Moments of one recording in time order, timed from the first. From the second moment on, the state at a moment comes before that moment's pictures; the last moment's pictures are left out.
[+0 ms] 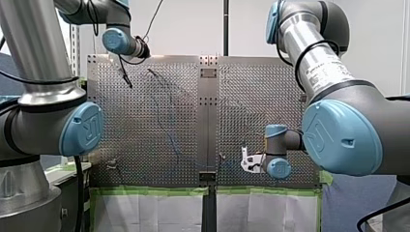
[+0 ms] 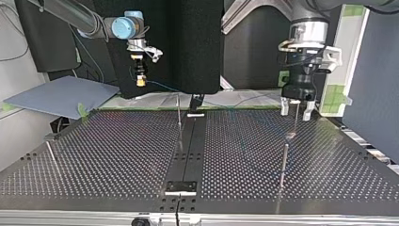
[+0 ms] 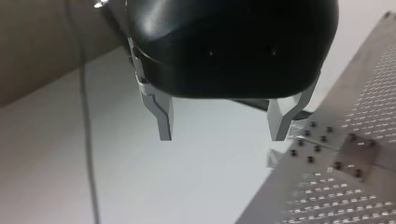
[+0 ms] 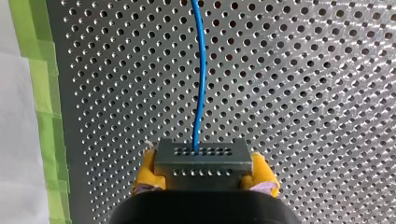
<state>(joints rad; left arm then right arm) -0.10 -1.20 -2.00 -2.89 -1.59 -2.18 1.97 -0.81 2.02 -1.12 1.58 1.51</state>
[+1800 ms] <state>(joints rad) -0.42 -1.53 -1.86 -2.78 -1.57 -1.69 1.97 -0.81 2.02 -1.13 1.57 1.52</state>
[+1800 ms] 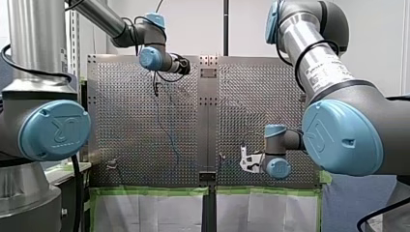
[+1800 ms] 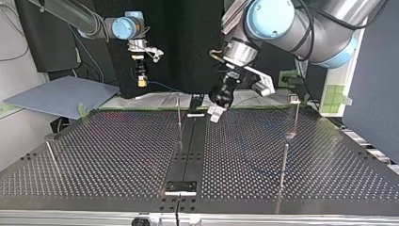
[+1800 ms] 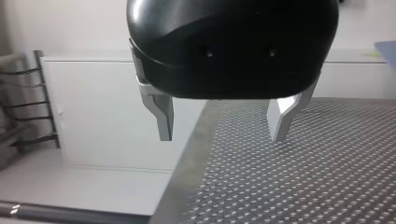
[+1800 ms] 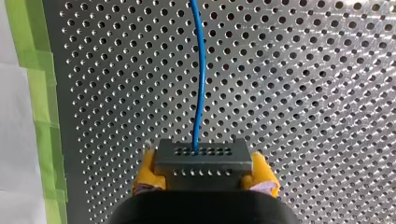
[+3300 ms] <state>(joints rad) -0.41 -1.80 -1.73 -2.62 -1.98 -1.30 1.97 -0.81 2.02 -1.13 1.55 1.52</state>
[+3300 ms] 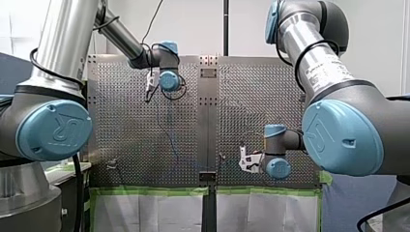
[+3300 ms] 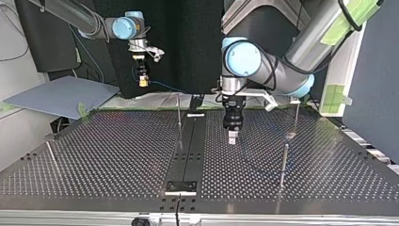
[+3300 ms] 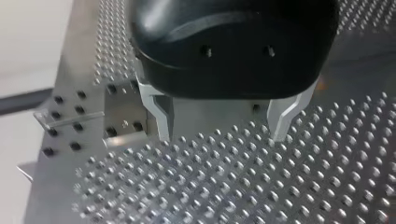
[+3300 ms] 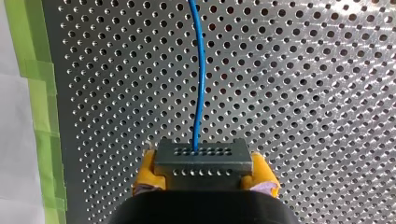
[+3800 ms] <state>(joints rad) -0.41 -1.83 -1.69 -2.61 -2.12 -1.29 1.97 -0.81 2.02 -1.13 1.55 1.52</state>
